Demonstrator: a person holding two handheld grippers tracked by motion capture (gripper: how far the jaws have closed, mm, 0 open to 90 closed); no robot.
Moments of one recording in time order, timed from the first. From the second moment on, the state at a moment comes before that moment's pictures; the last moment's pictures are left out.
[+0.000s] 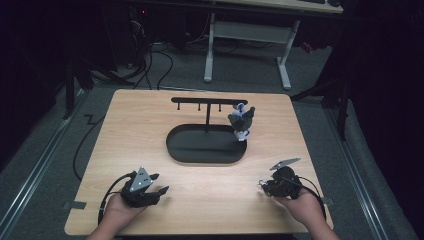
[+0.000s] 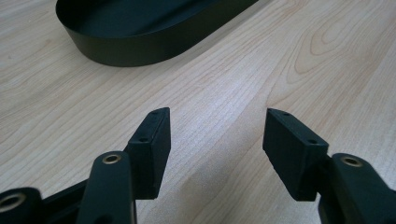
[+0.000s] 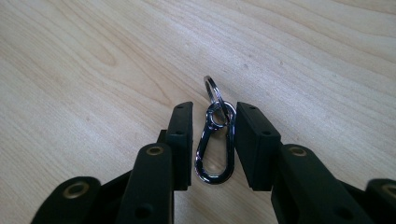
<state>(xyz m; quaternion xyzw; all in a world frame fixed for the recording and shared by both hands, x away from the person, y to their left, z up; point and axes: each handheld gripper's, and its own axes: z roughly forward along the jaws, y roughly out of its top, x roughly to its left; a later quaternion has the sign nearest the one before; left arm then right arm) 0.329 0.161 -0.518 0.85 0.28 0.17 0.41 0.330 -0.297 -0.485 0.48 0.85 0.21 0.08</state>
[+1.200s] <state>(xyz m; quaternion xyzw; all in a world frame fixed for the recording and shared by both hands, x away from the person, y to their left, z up) 0.330 0.159 -0.520 0.85 0.29 0.16 0.41 0.348 -0.302 -0.480 0.45 0.87 0.19 0.03</state>
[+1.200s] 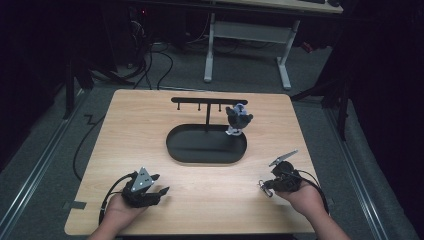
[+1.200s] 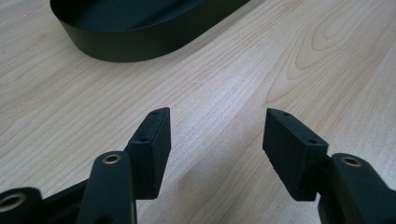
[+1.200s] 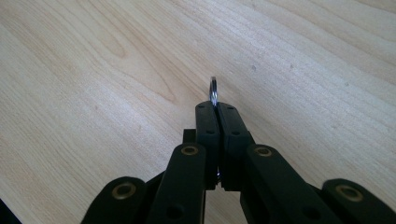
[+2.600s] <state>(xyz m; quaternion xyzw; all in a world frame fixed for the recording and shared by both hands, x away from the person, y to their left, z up) 0.329 0.160 -0.520 0.85 0.29 0.17 0.41 0.348 -0.303 -0.454 0.46 0.86 0.21 0.05</state>
